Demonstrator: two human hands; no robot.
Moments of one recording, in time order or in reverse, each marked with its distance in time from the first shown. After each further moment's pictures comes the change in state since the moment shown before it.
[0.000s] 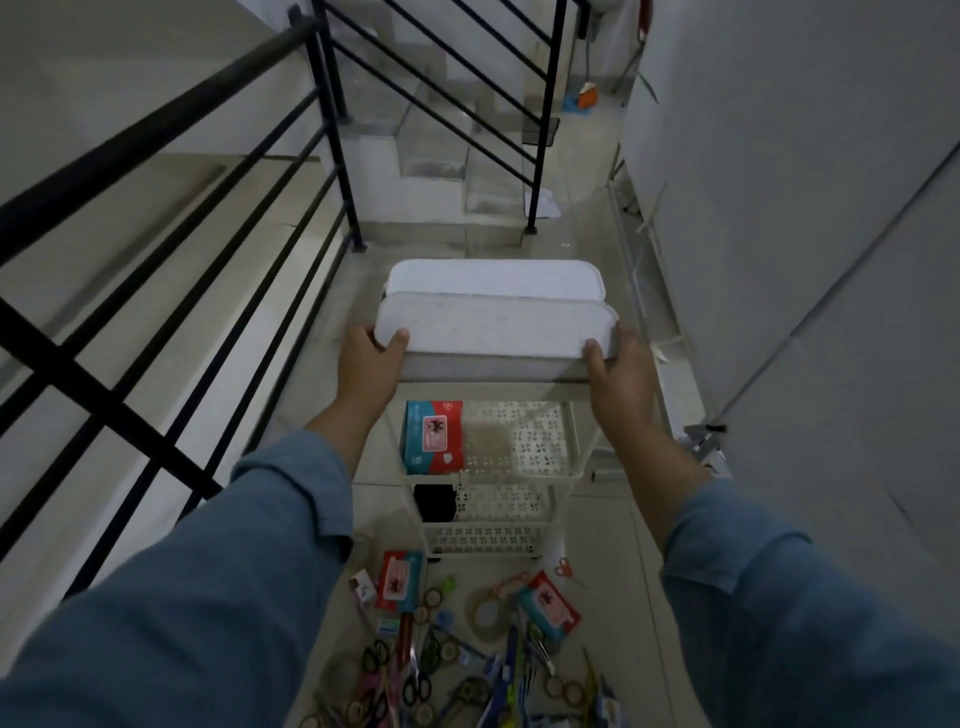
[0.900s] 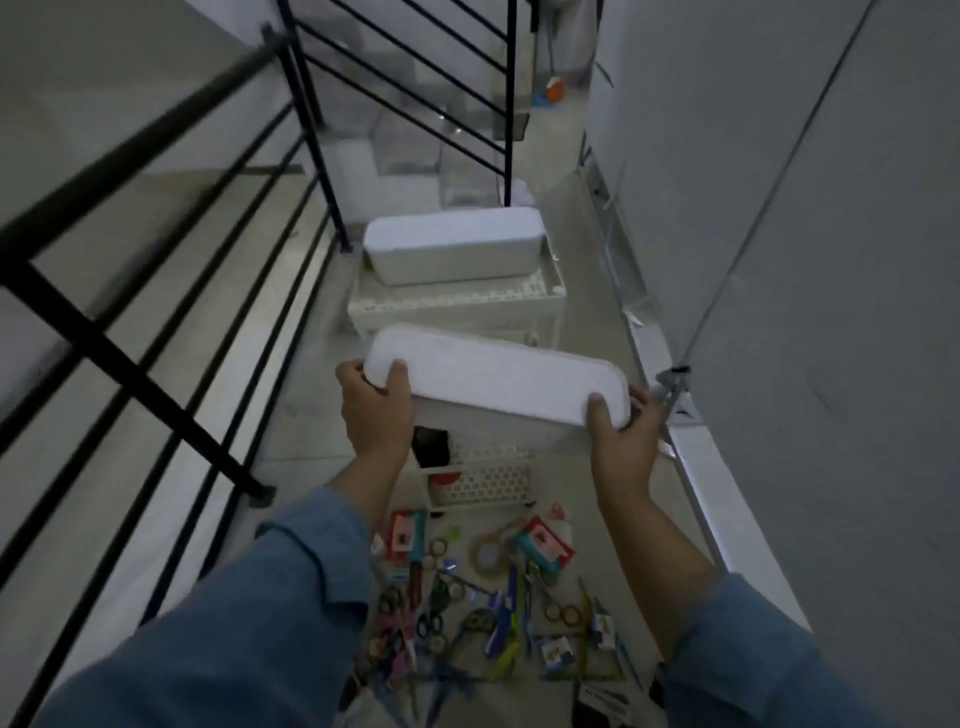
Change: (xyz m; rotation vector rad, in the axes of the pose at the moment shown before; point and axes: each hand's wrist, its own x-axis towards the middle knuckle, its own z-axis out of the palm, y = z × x) left_hand -0.195 -0.011 -0.009 -0.054 0.199 -0.030; right_hand -0.200 0.029 -0.089 0.474 0.205 0.322
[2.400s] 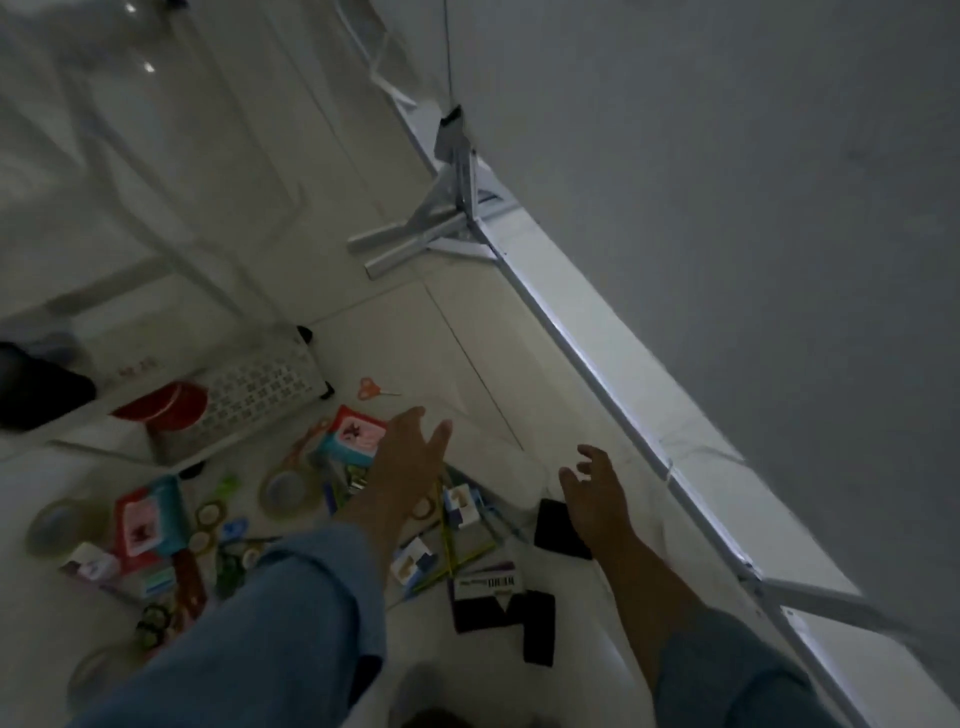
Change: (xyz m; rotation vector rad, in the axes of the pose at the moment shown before) left_hand -0.215 -0.367 0.388 0.674 -1.111 0.040; right_hand 0.035 0.506 -0.253 -0.406 -0.029 0.615
